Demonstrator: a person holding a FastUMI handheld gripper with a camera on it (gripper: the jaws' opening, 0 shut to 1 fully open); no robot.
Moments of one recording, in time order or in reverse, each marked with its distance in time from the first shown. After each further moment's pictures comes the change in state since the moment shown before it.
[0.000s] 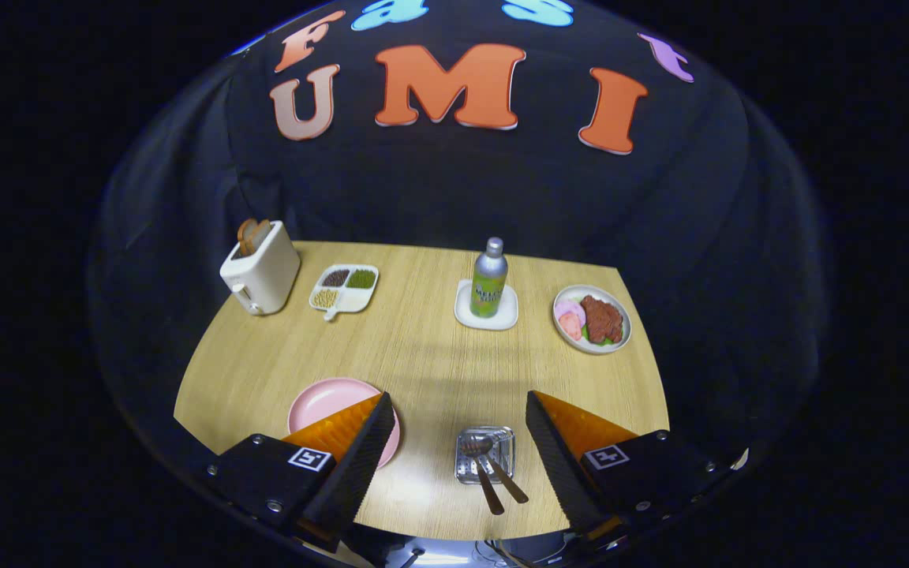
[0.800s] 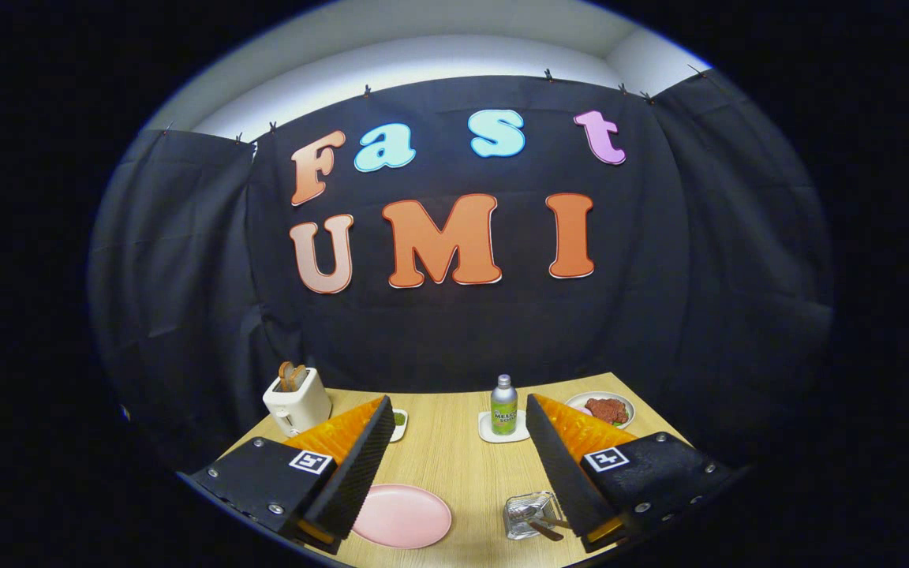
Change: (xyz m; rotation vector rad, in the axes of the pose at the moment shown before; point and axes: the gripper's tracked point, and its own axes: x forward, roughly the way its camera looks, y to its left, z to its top) arm -0.088 0.027 0.038 0.173 -0.568 -0.025
